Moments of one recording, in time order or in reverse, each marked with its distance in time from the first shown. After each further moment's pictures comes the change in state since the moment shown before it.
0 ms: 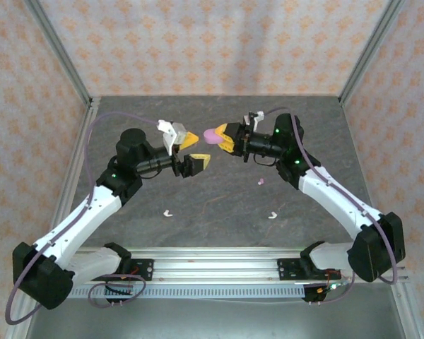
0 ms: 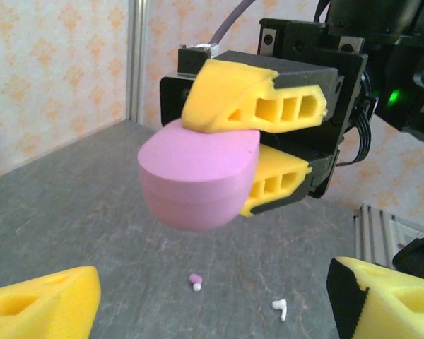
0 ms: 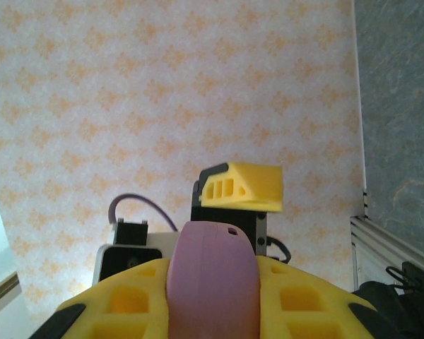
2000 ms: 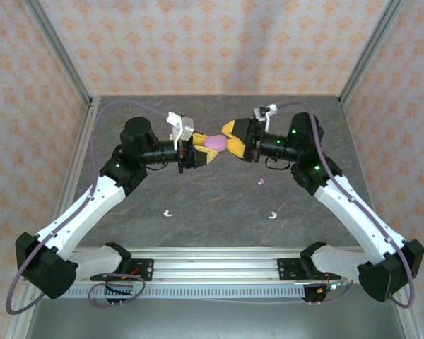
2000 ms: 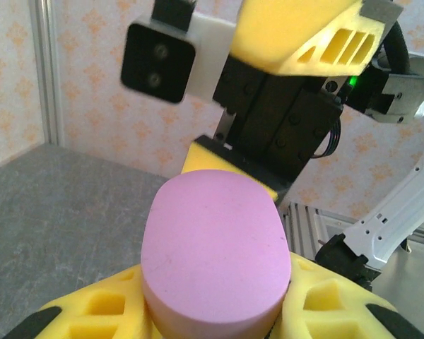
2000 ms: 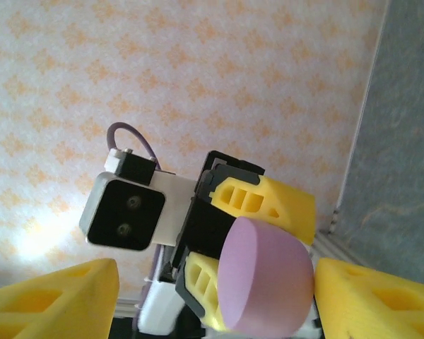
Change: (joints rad) left arm -0.040 0.058 0.138 -0.048 0.177 -0.006; right arm 0.008 -0.181 0.092 -0.262 0.031 -0.359
